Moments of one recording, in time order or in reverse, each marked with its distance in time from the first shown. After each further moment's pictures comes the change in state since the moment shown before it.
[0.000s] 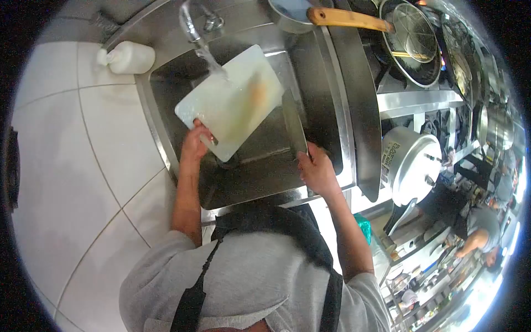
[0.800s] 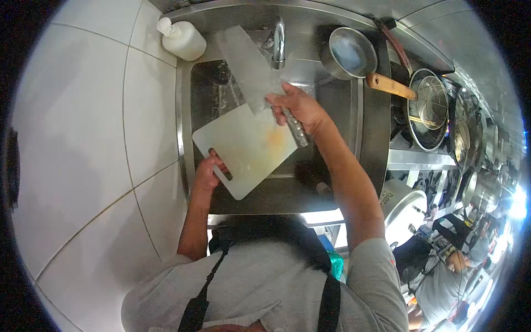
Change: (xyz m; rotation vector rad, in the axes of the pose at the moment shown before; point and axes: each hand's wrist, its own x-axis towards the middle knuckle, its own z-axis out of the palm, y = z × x) left_hand -0.096 -0.021 0.012 -0.250 0.169 -0.015; right_hand 0.147 -0.193 0.047 0.332 -0.625 -0.265
